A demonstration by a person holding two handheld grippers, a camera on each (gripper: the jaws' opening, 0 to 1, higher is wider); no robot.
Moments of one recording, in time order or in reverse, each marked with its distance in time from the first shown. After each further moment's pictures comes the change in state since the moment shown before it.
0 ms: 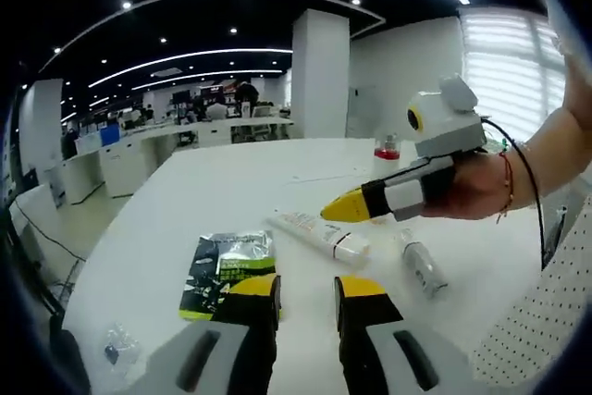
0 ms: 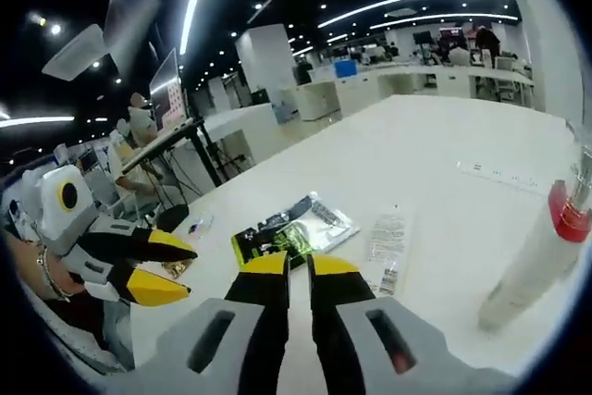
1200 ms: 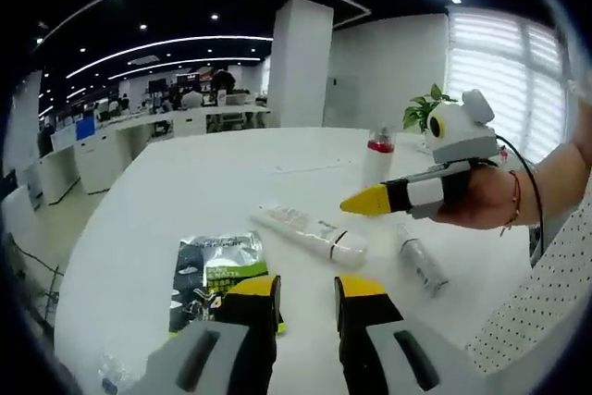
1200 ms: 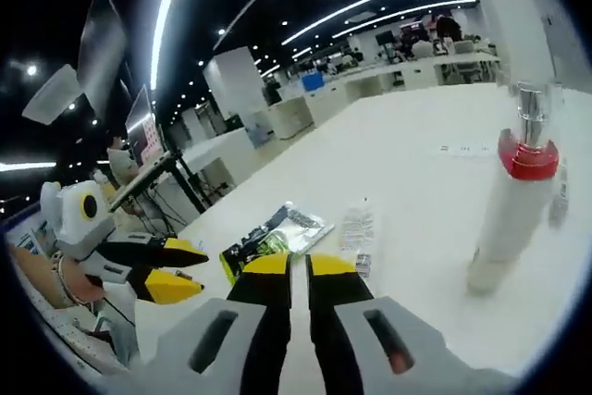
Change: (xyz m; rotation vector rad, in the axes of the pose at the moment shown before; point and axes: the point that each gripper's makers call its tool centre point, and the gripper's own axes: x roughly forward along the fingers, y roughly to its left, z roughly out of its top) left arm 0.040 0.001 0.000 0.053 0.084 -0.145; right arm -0.033 -0.023 -0.010 0.187 -0.105 -0.112
